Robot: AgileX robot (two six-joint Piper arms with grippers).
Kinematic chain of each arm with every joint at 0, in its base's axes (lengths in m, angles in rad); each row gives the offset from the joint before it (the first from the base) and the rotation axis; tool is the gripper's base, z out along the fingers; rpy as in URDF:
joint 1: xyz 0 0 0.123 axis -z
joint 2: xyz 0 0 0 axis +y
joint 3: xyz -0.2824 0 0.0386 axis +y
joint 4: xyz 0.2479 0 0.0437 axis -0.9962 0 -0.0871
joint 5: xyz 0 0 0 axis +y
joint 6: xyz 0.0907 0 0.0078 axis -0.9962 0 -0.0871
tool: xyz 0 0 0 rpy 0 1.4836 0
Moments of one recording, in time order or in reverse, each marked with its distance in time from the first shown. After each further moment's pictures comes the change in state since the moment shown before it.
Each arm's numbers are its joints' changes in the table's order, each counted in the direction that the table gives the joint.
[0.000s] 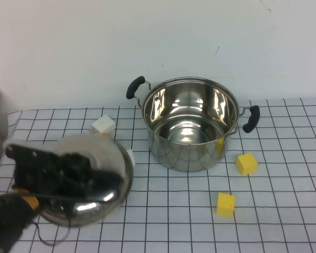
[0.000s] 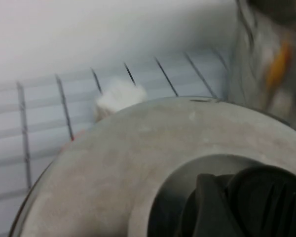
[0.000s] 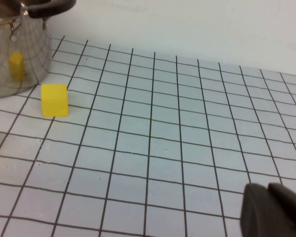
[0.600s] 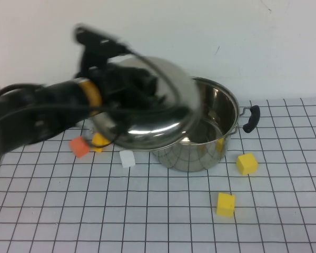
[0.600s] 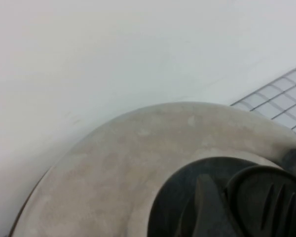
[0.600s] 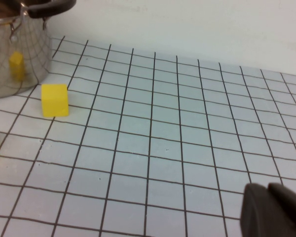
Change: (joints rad) right arm 0.000 0.000 0.000 0.000 0.000 0.000; left arm 0.261 -0.146 -0.672 -0.747 0.644 0.801
